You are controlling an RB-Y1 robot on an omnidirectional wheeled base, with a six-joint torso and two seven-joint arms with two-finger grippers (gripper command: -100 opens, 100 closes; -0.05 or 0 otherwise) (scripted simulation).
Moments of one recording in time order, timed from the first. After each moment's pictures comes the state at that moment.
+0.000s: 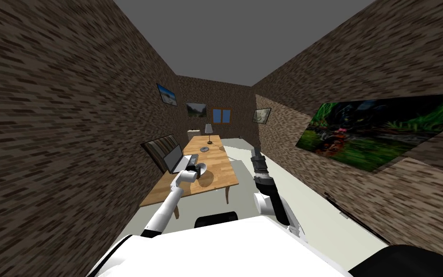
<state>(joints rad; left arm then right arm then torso) -0.28 0.17 -0.12 -1.37 0.15 0.91 0.27 0.46 -0.01 -0.01 -2.27 0.12 -0.42 0.09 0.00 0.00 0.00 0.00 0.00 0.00</state>
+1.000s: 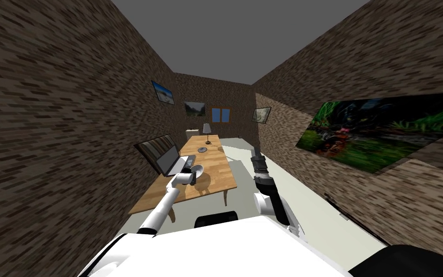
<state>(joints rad) -0.30 0.22 -0.08 -1.21 0.23 0.96 0.26 0.46 -0.01 -0.01 -2.27 0.12 -0.42 0.09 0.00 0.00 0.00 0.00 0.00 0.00</state>
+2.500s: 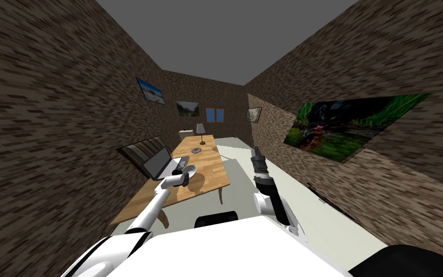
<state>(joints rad) -0.31 0.32 0.01 -1.08 0.34 0.87 0.18 0.46 -0.01 -0.01 -2.27 0.12 -0.42 0.09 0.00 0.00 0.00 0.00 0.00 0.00</state>
